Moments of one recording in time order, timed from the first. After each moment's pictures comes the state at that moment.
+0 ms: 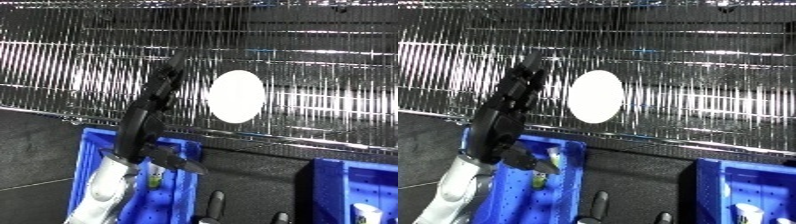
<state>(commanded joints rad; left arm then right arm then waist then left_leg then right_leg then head) -0.54 0.56 -0.31 0.39 -0.58 -0.40 0.02 -0.34 -0.42 0.33 1.05 0.92 -0.19 0.28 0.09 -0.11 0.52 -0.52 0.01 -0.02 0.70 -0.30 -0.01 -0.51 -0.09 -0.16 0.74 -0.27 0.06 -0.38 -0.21</state>
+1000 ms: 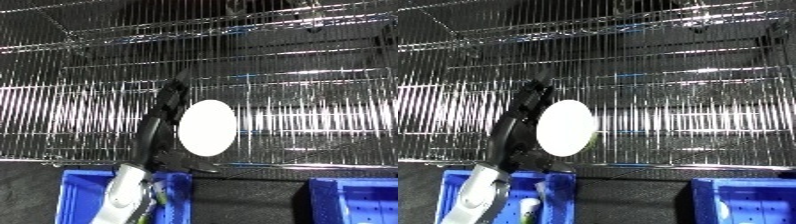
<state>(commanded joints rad) -0.77 0.51 -0.35 0.71 -0.60 -0.36 0.03 -0.37 -0.41 0.40 0.95 0.92 -0.20 0.24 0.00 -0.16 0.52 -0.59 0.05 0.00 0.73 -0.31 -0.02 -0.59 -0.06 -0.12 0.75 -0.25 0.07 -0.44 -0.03</state>
